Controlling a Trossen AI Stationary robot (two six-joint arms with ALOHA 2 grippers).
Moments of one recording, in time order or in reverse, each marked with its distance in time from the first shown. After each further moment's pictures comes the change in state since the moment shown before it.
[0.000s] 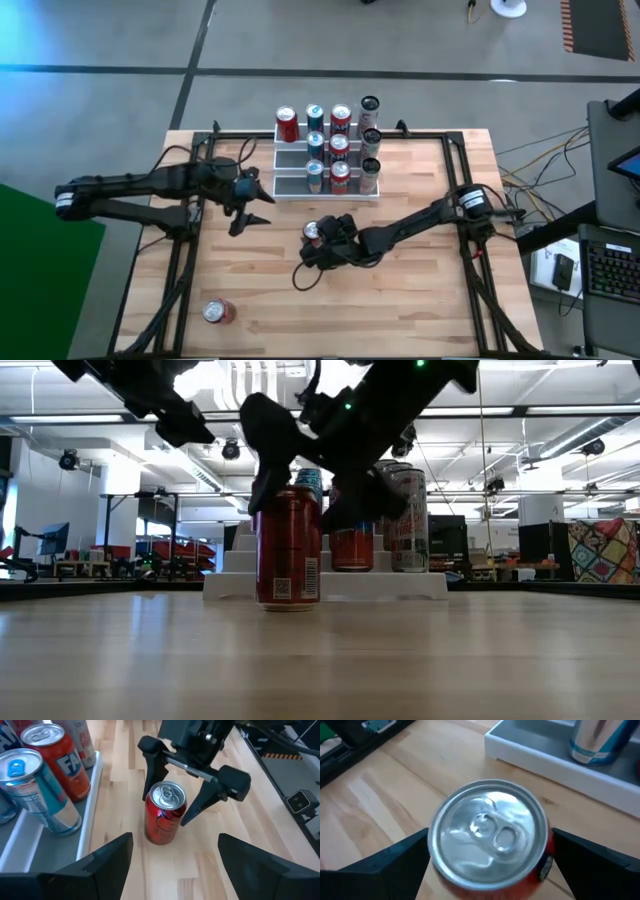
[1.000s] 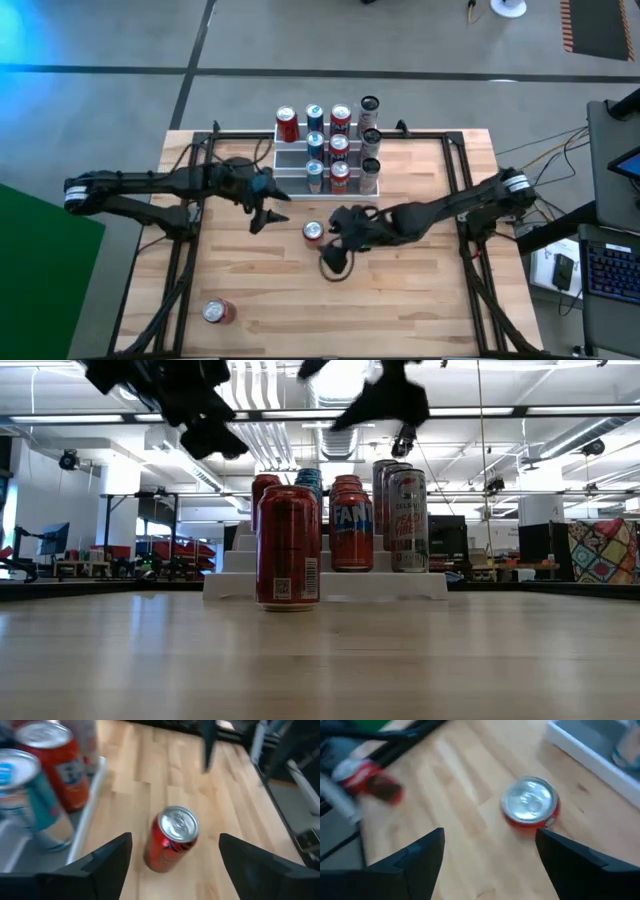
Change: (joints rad) left arm 0.006 0.164 0.002 0.219 -0.015 -0.153; right arm -0.019 -0.333 -0.001 -0.233 -0.411 -0.185
